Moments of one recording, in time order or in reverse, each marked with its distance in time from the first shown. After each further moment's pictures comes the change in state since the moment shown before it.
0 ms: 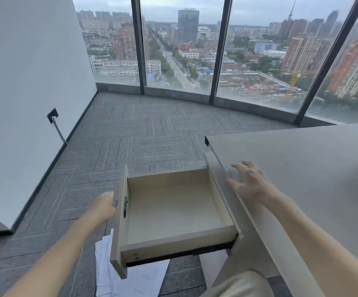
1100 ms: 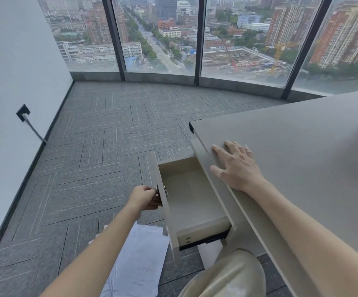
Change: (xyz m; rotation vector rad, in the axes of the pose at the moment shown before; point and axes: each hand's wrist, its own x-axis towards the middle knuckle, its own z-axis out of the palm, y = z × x) left_hand 0.036 0.131 0.079 -0.901 -0.241 -0.172; right_hand 0.025 0.007 0.020 -0.159 0.034 -0.040
